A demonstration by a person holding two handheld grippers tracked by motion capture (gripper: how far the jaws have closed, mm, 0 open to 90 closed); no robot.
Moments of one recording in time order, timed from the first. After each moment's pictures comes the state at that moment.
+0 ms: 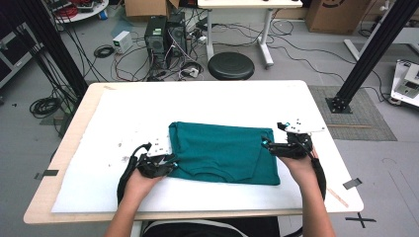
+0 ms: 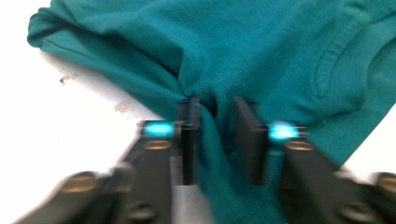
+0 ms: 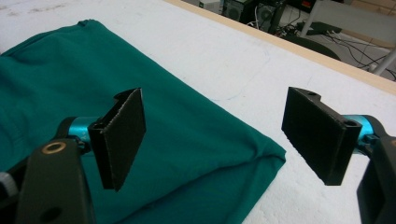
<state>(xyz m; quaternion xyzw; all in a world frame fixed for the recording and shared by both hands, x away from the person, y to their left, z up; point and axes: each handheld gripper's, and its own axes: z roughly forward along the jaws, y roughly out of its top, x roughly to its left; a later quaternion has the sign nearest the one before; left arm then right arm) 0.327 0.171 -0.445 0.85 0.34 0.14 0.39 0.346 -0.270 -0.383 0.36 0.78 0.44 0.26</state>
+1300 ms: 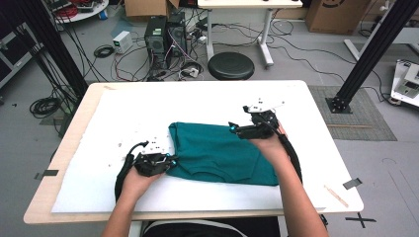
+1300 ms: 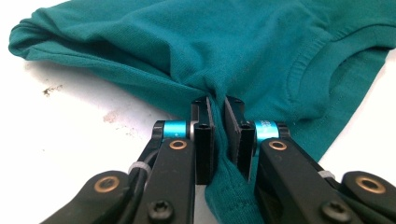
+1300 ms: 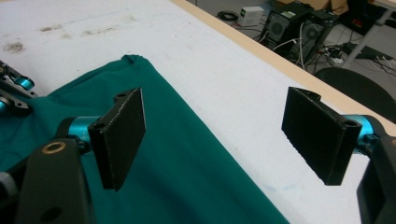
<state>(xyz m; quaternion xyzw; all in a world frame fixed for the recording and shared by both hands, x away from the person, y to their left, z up) 0.329 0.178 -0.440 0.84 0.31 0.13 0.43 0.392 -0.179 -0.346 0.28 0.82 0.44 0.23</state>
